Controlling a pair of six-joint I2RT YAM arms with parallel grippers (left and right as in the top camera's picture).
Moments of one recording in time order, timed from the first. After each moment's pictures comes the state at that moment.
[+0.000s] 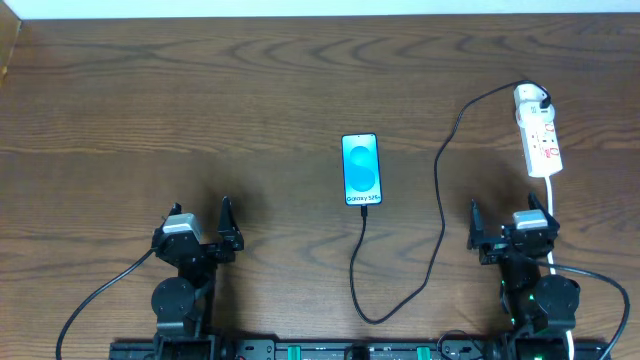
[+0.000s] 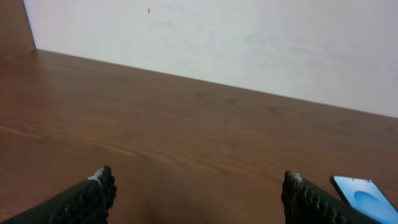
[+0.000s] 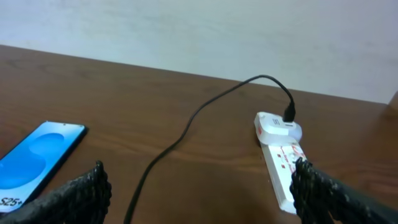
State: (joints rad) left arm 0.00 0.01 0.02 -0.12 -0.03 -0.17; right arm 0.02 0.05 0.01 -0.06 -0.06 -0.11
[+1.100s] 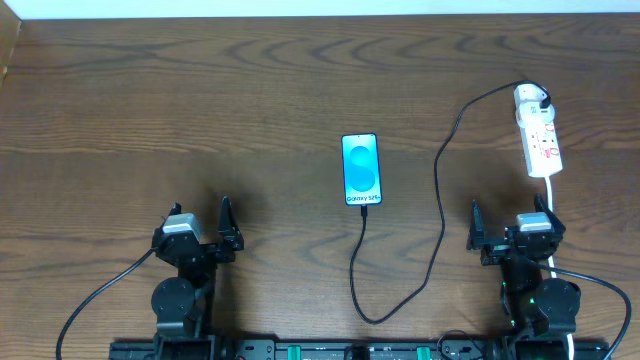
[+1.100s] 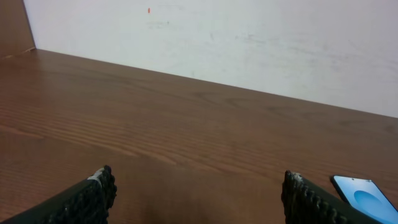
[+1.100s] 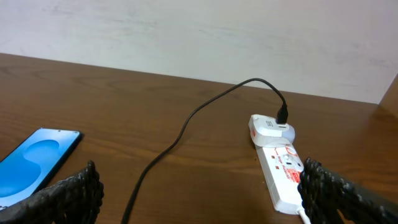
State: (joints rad) left arm 0.00 0.01 0.02 -0.12 -0.03 -0.17; right arm 0.02 0.01 0.01 -0.07 -0.04 -0.10
